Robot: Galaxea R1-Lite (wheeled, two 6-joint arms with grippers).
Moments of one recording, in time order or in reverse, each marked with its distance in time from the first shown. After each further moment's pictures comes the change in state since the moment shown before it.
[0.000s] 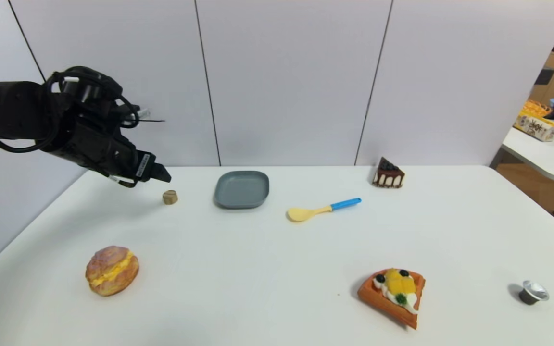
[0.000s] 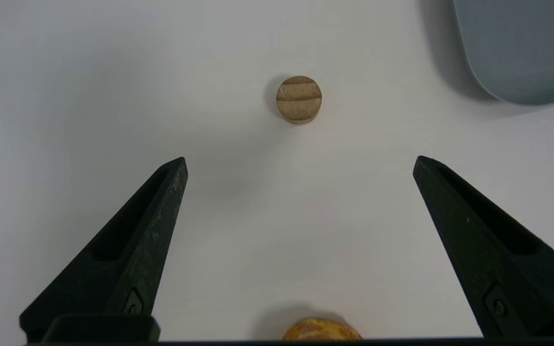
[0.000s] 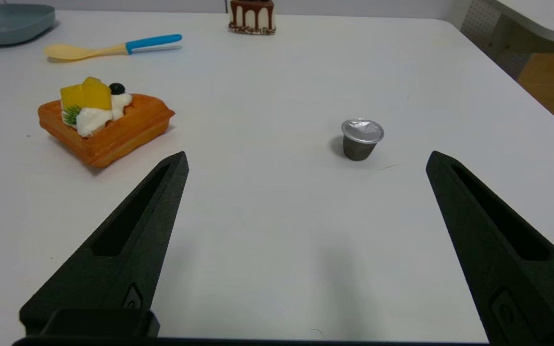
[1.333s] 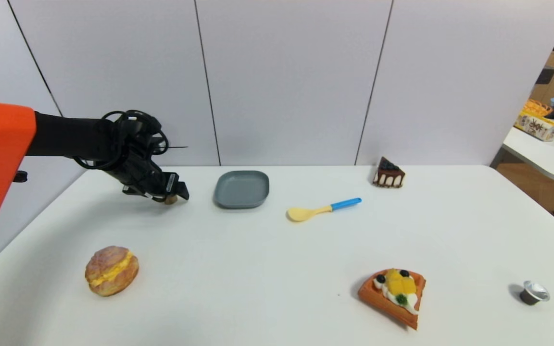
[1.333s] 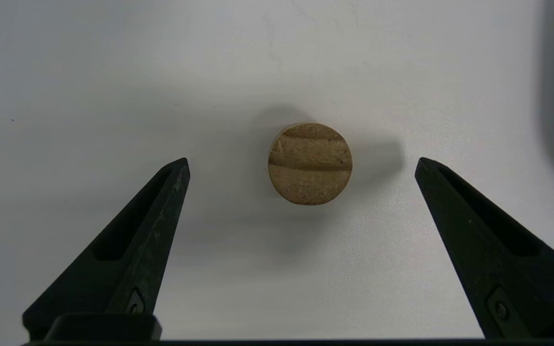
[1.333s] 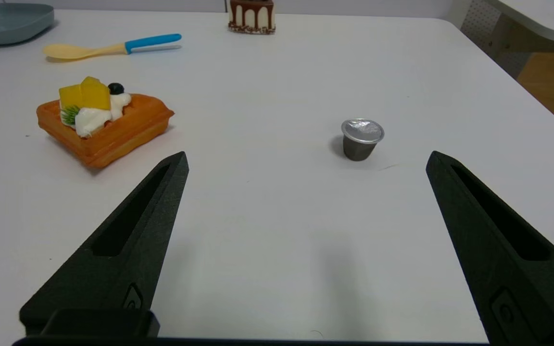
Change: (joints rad) left arm -0.003 0.284 -0.131 -0.002 0.001 -0.162; right arm 0.000 0.000 0.000 0.001 0.000 0.000
